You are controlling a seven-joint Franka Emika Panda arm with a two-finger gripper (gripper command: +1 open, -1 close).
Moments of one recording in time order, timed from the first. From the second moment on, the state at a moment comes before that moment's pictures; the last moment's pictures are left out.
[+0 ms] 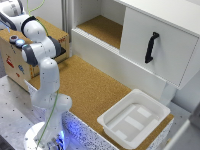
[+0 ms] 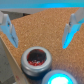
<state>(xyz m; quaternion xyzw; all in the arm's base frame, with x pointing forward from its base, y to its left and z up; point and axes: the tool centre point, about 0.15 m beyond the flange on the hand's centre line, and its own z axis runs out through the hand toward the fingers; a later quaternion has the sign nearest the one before) 0.159 0.589 0.506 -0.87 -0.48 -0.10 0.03</state>
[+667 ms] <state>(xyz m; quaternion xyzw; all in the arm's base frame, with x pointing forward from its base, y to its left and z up) 0.153 0.590 0.499 -0.88 -0.47 -0.09 0.03</state>
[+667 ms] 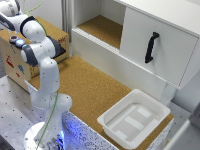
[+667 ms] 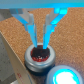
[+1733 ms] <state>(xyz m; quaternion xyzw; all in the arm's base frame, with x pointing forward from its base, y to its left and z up) 0.158 0.599 0.473 -0.87 -0.49 -0.07 0.02</state>
